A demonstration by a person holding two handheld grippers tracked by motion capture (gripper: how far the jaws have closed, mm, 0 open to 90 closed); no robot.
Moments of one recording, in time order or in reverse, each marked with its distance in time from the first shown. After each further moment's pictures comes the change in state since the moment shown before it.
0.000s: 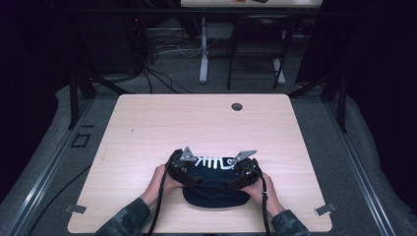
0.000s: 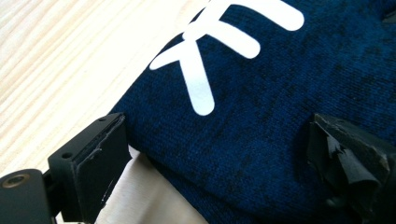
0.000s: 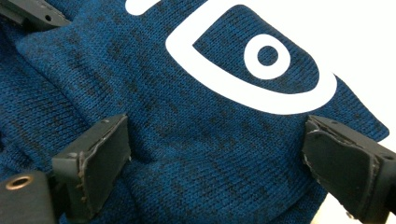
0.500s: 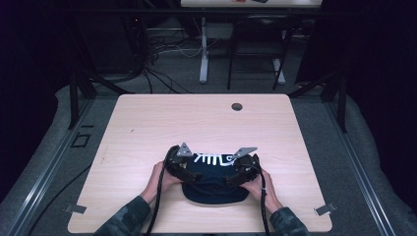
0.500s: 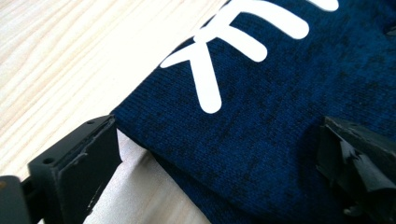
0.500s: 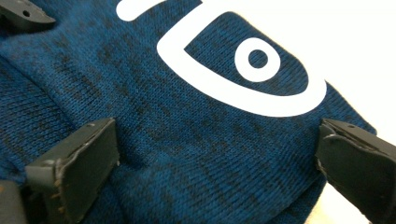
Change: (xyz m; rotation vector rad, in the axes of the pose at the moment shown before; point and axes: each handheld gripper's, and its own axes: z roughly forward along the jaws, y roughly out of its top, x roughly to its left) left arm 0.009 0.001 -0.009 -0.066 0.012 -0.038; right arm -0.008 0.005 0.002 -0.044 -0.019 0.007
